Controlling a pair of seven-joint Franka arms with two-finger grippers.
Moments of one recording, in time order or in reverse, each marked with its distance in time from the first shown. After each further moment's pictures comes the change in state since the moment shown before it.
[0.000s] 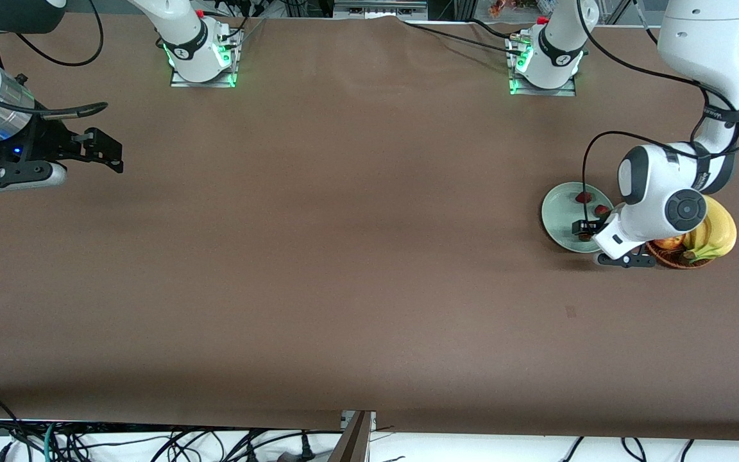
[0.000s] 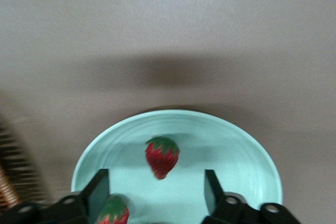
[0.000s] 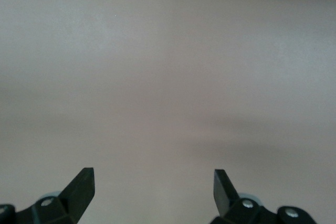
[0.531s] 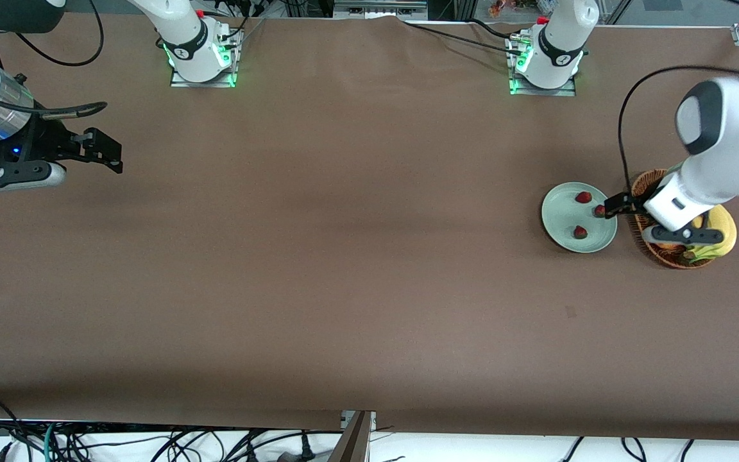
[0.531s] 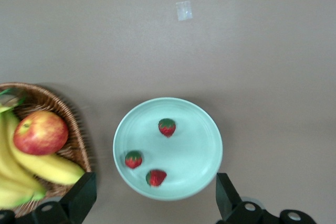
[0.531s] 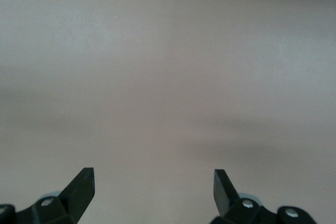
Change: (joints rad) left arm -0.004 -0.322 -0.002 0.072 0.000 -0.274 0.005; right arm 0.000 0.000 0.000 0.002 0.000 0.001 0.000
